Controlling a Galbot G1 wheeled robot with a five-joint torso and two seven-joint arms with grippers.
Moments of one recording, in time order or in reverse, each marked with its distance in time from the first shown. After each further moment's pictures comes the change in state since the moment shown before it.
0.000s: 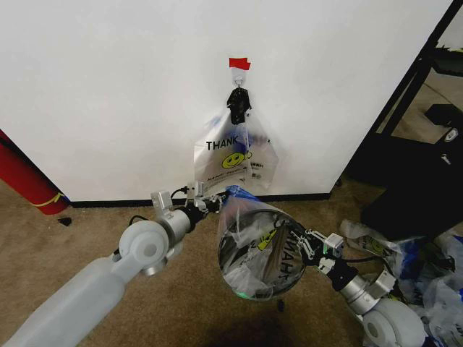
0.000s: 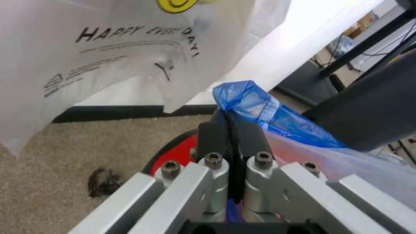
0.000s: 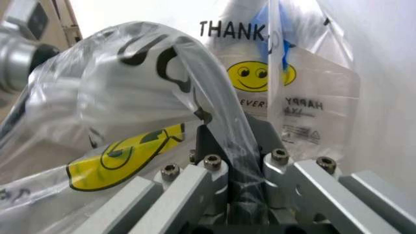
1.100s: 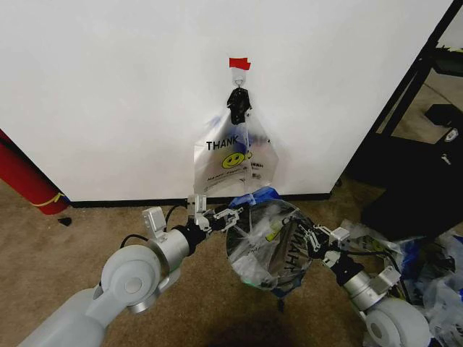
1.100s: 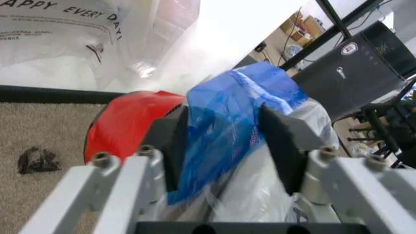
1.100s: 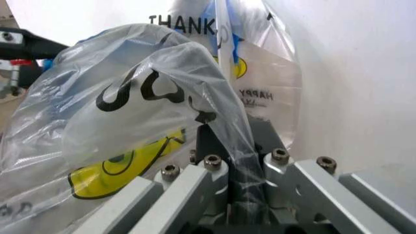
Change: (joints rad) left arm 0.236 0.016 -0.130 -0.300 -0.040 0.012 -0.031; right arm -0.021 0.017 0.031 0.049 -0.025 -0.077 0.160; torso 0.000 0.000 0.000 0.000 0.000
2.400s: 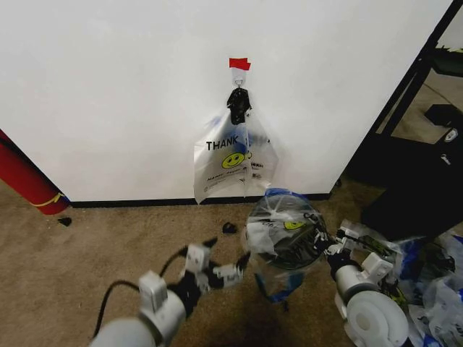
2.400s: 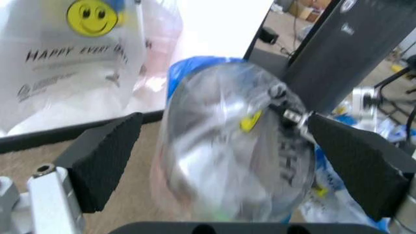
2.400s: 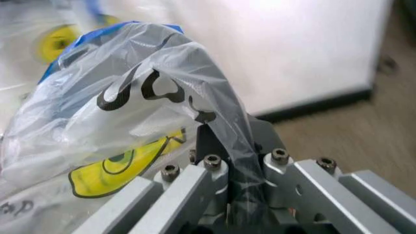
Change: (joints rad) left arm 0.276 0.038 -0.016 -0.199 0.500 -0.042 0.041; right arm 0.031 0.070 -0.037 0.047 0.158 -0.260 0.431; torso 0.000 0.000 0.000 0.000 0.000
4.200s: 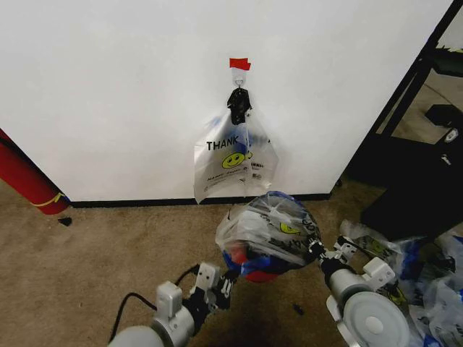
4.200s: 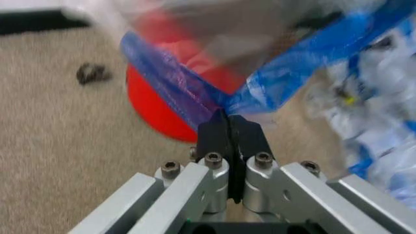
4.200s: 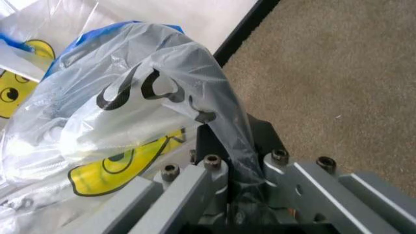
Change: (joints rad) left arm 0.109 -0.044 0.195 0.192 0.215 0.038 -0.002; right arm 0.013 0.241 0.017 0.175 0.472 -0.225 0.556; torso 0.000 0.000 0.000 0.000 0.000
